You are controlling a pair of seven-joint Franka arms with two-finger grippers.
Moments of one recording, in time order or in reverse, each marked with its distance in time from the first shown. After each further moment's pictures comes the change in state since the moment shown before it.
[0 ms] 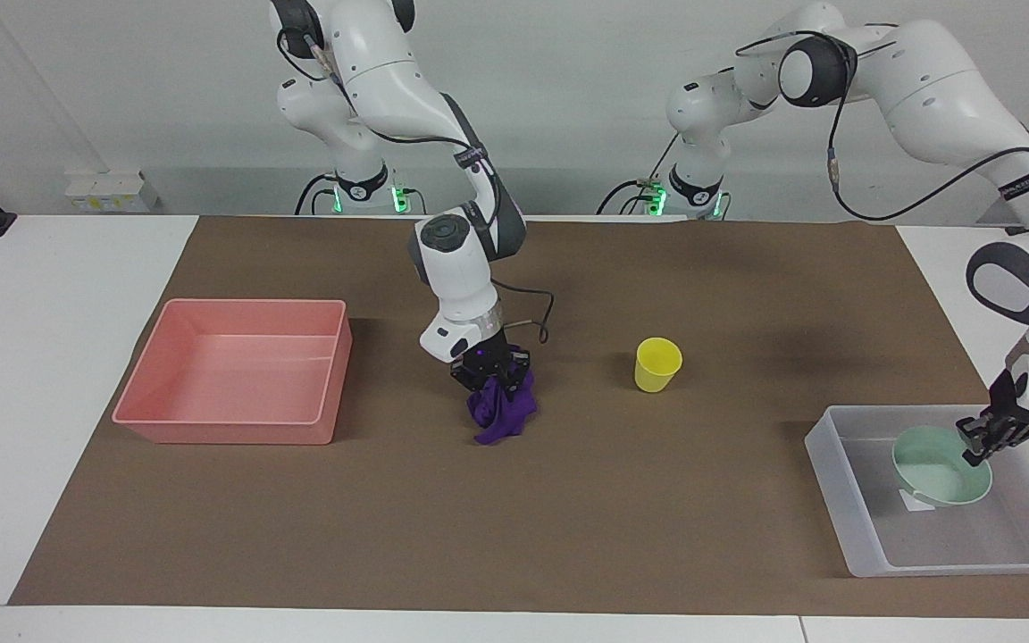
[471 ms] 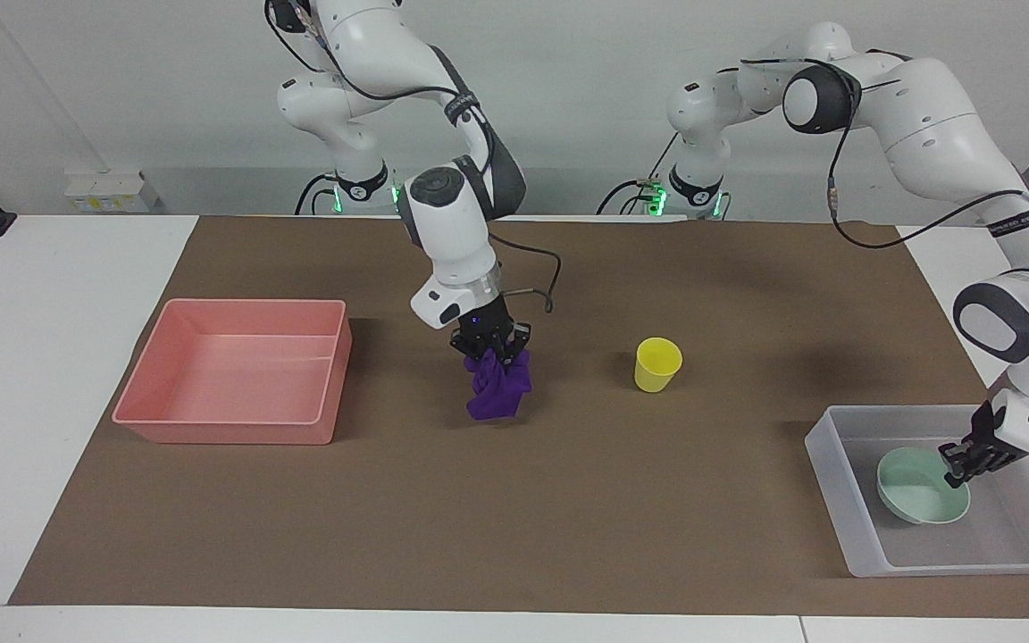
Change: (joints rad) left arm -0.008 0.014 -0.006 0.001 -0.030 -0.001 0.003; right arm -0.127 -0.244 -0.024 0.039 -0.087 -0.283 0.010
